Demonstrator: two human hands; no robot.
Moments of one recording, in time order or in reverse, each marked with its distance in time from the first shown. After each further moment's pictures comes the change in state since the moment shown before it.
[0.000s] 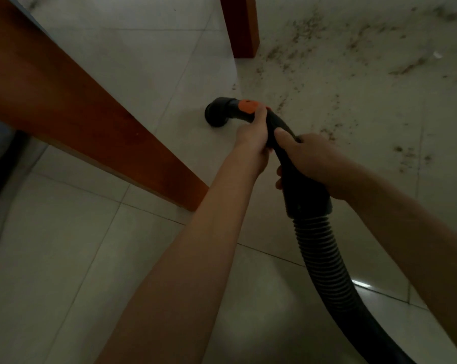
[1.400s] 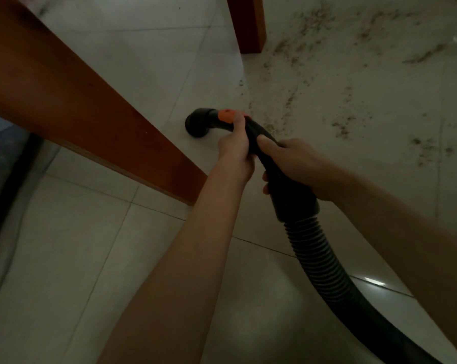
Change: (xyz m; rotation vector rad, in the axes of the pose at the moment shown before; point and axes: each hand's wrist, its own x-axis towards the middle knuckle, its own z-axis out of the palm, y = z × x) left_hand 0.013 -0.004 -0.037 -0.043 0.115 -0.034; right_hand 0.011 0.003 0.029 0.067 -0.136 -0.027
